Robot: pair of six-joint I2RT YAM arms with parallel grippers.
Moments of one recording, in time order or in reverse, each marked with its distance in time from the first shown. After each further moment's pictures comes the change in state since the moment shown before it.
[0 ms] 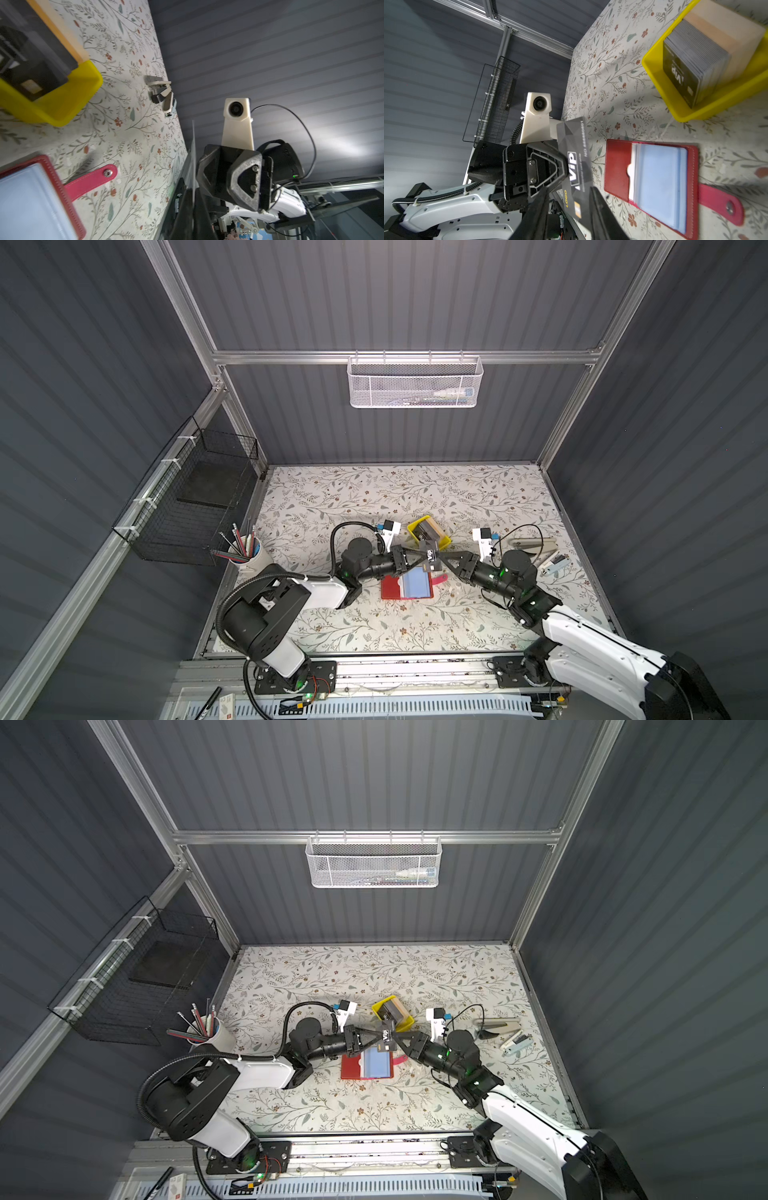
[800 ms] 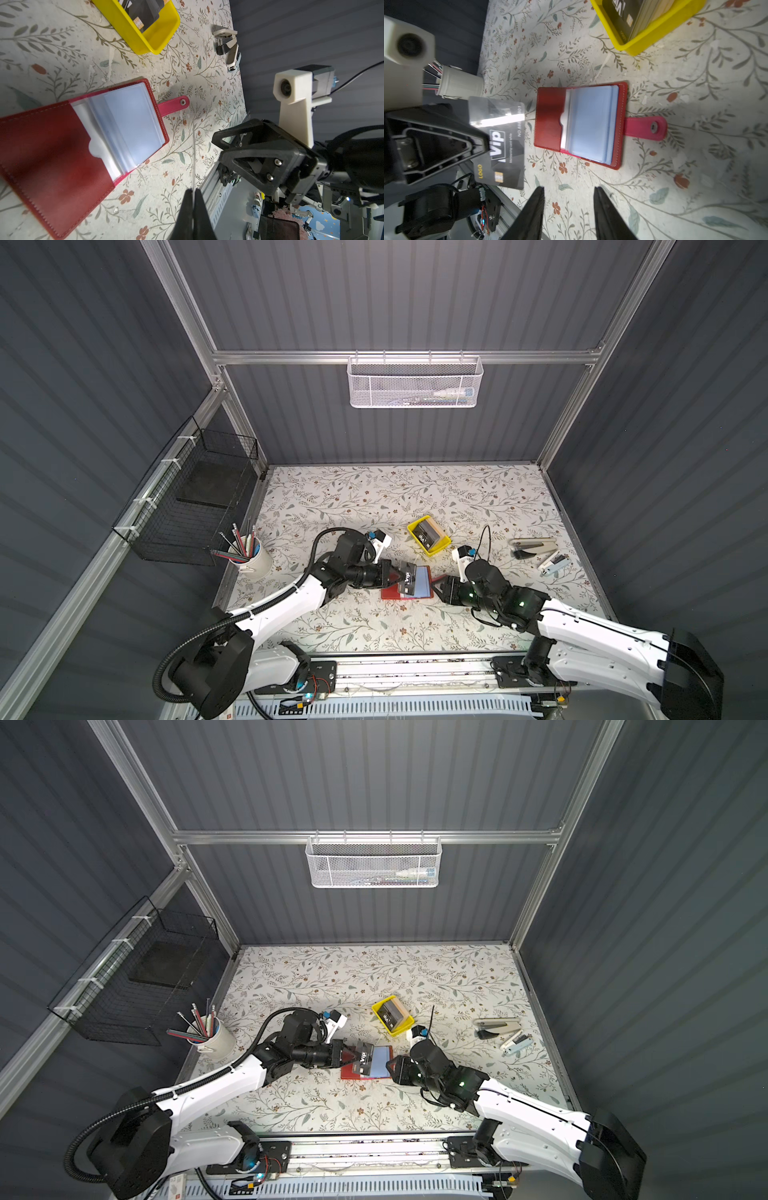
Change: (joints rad) left arm 0.054 -0.312 0.097 -0.971 0.012 0.473; right arm 0.322 0.093 0.174 -0.560 0.371 -0.181
